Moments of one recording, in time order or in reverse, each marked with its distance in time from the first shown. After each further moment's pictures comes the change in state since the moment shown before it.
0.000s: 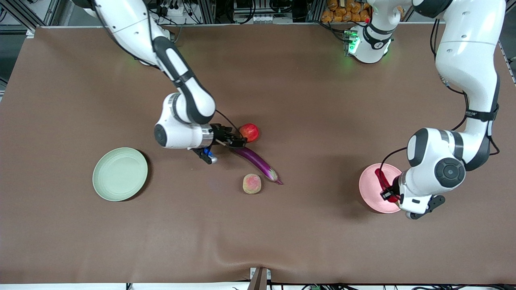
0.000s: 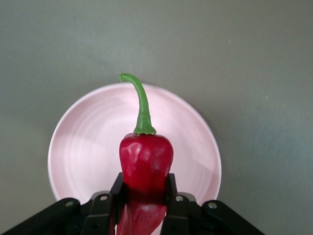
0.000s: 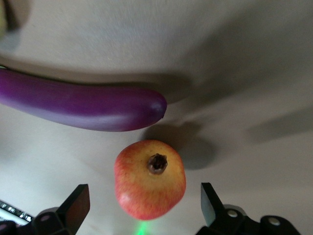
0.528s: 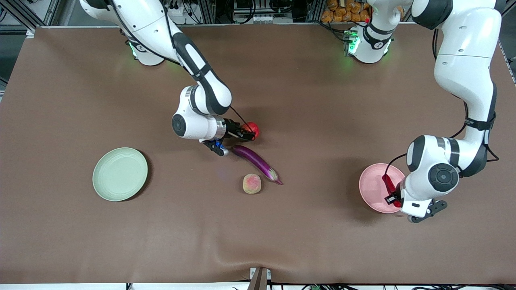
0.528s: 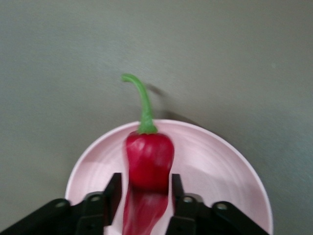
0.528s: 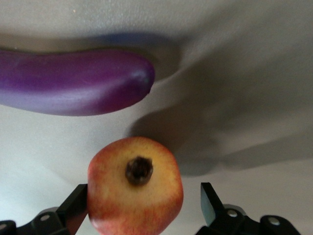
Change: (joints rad) left arm 0.019 0.047 0.024 0.008 0.090 0.034 -0.001; right arm 0.094 0.015 0.000 -0.035 0.042 0.117 0.006
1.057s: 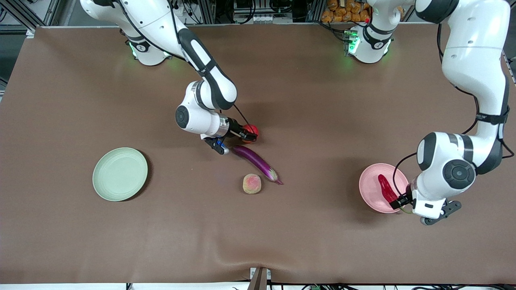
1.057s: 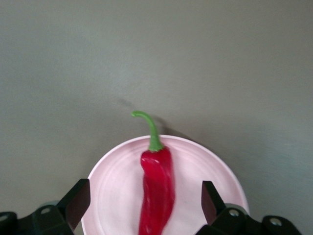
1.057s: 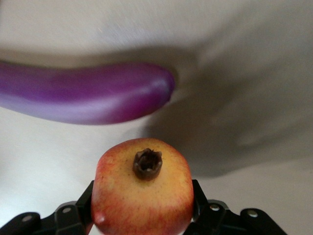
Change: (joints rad) left arm 0.009 -0.072 -0.024 0.014 0.001 -0.015 0.001; right arm 0.027 -0.024 -0.018 -0.015 0.040 0.097 0.007
